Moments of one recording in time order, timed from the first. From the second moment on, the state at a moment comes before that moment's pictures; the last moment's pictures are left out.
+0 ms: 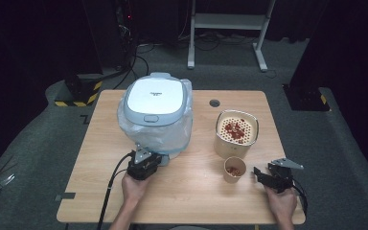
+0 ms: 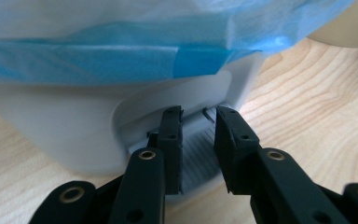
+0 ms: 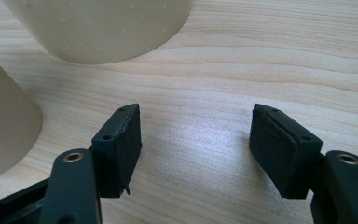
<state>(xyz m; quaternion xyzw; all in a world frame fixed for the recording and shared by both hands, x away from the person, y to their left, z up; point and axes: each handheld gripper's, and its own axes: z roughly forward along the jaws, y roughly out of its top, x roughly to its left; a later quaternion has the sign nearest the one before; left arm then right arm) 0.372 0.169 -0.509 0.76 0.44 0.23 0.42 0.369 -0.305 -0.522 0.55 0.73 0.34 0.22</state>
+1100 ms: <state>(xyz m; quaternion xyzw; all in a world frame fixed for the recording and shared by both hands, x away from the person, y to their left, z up) 0.371 0.168 -0.517 0.75 0.43 0.24 0.43 0.369 -0.304 -0.522 0.54 0.74 0.34 0.22</state>
